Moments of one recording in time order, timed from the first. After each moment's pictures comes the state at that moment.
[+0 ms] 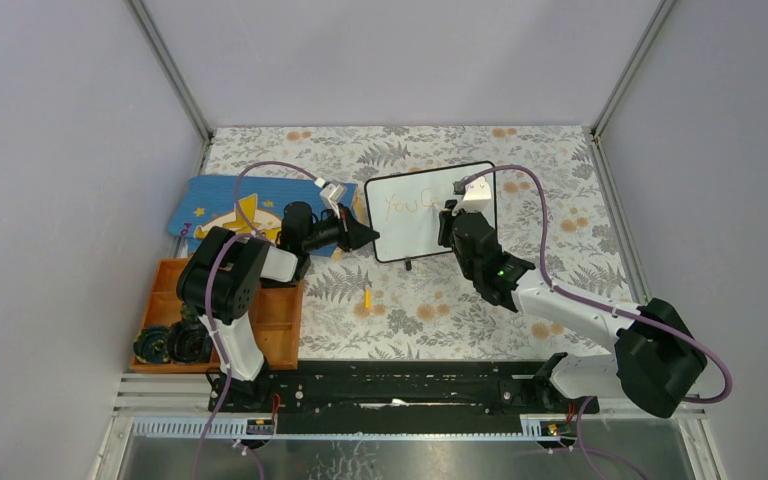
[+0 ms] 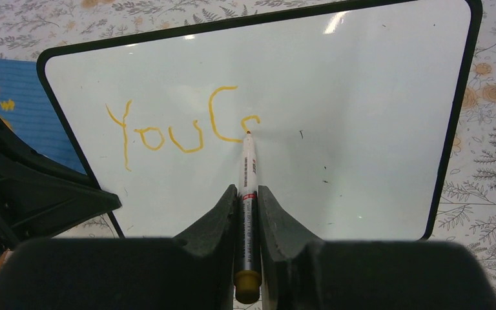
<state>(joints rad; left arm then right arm) -0.27 1.82 0.64 0.97 0.75 -0.45 0.75 1.29 0.72 0.26 0.54 0.30</state>
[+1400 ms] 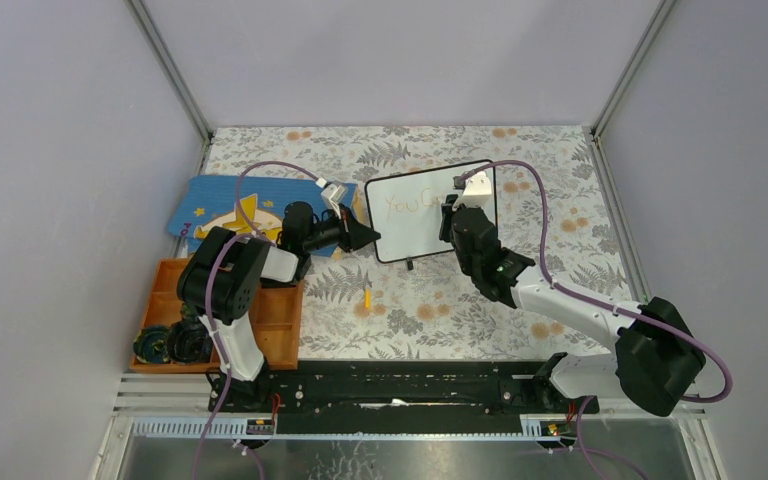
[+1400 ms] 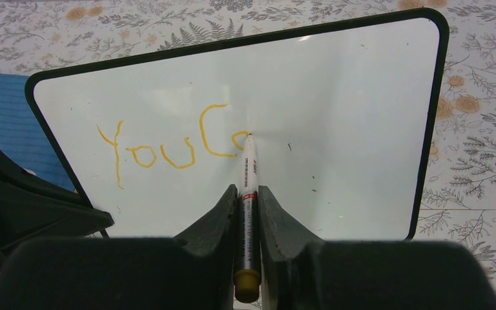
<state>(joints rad) -0.28 1.82 0.64 0.97 0.75 -0.45 0.75 1.29 0.76 0.24 0.59 0.27</state>
